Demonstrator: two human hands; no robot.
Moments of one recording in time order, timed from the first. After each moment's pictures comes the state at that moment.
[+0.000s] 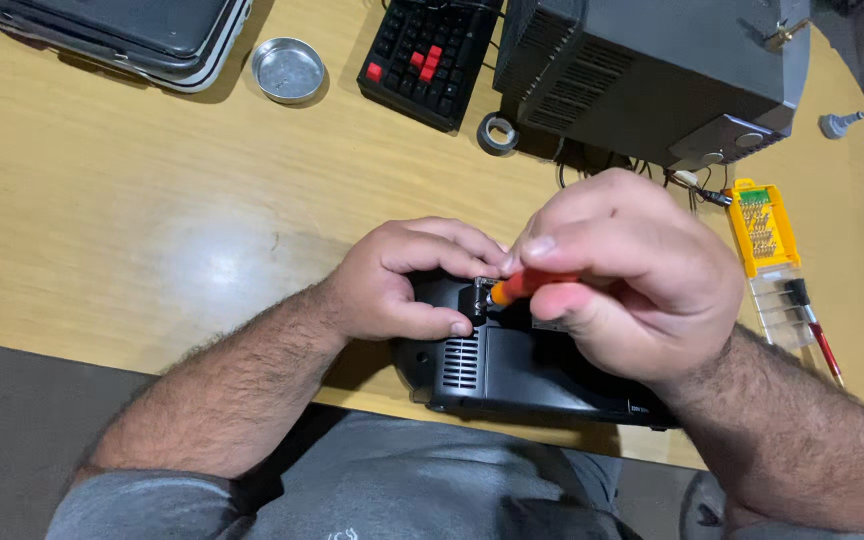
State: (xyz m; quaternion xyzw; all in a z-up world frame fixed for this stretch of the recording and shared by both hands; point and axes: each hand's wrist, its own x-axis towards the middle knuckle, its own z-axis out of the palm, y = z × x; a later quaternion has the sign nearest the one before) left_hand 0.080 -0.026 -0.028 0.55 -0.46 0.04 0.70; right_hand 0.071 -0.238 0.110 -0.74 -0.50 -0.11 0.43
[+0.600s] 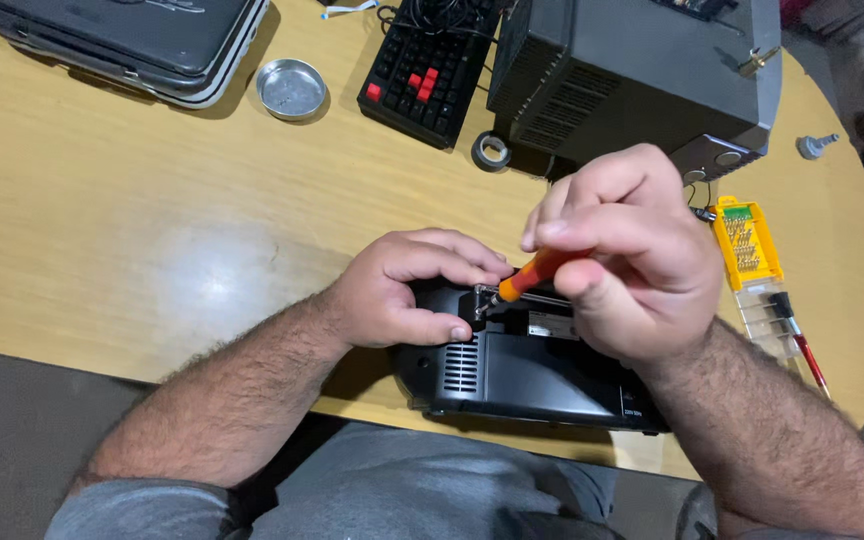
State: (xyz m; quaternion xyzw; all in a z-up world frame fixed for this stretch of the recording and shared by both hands) left_hand 0.080 -0.029 -0.031 0.56 -0.44 0.06 0.70; right_hand 0.085 -0.244 0.095 -0.70 -0.49 -0.12 0.51
